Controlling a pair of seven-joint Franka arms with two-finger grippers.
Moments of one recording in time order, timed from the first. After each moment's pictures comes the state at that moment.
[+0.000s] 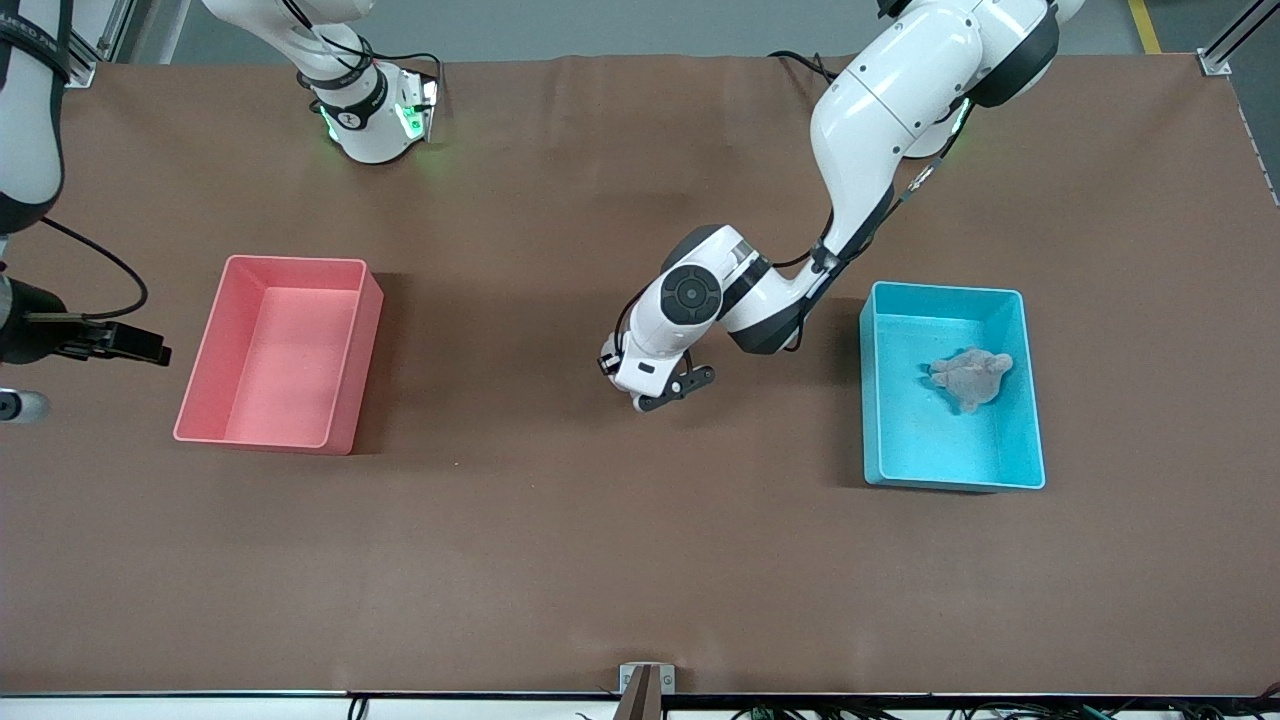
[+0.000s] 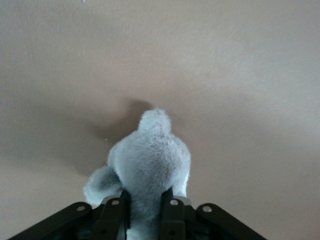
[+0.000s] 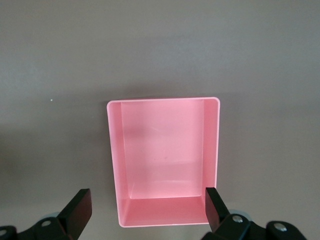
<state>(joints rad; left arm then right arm) -0.46 0.85 -0.41 -1.45 0.05 2.36 -1.22 0.02 0.27 -0.13 -1.38 0.01 1.55 -0.01</state>
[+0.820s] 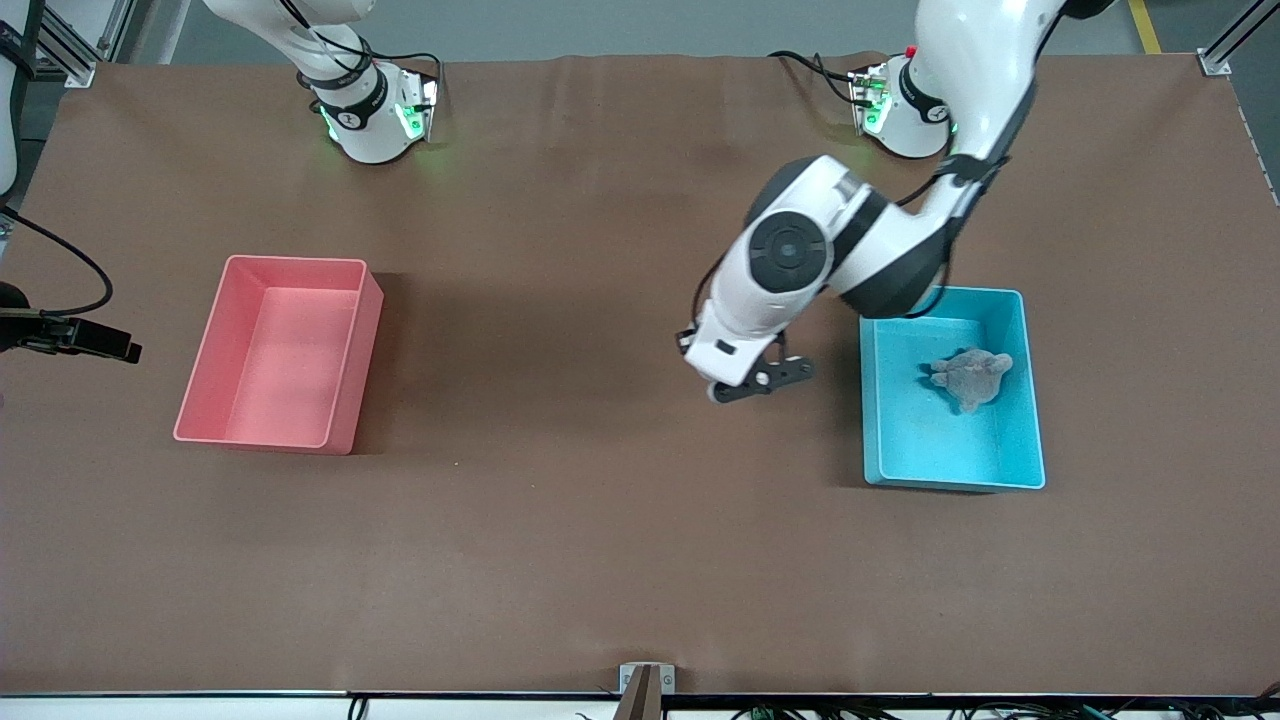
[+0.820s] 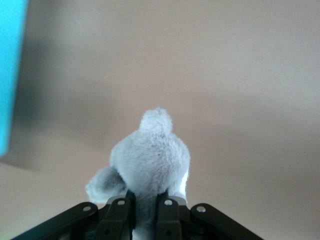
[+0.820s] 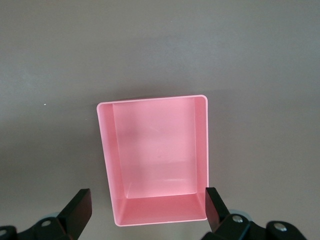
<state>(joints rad) -0.26 0.50 -0.40 -1.50 0.06 1.90 -0.87 -0.01 0.27 -0.13 -1.37 0.02 1.53 -0.01</state>
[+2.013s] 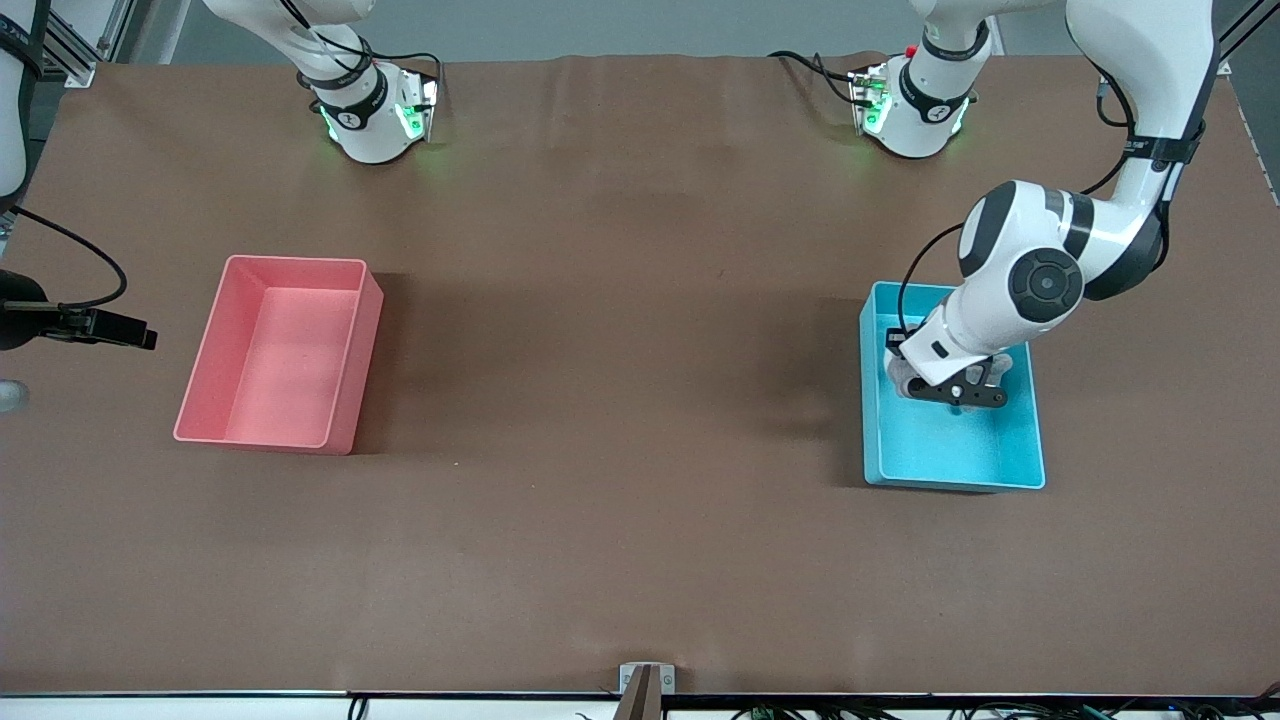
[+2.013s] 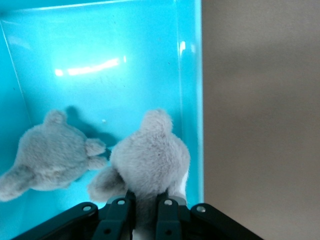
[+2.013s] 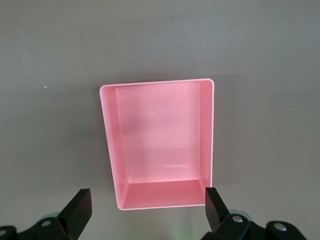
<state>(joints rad) 0.16 0.26 -0.40 -2.07 0.11 2.17 -0.14 -0.01 0.27 -0.12 -1.37 0.02 1.47 -0.01</state>
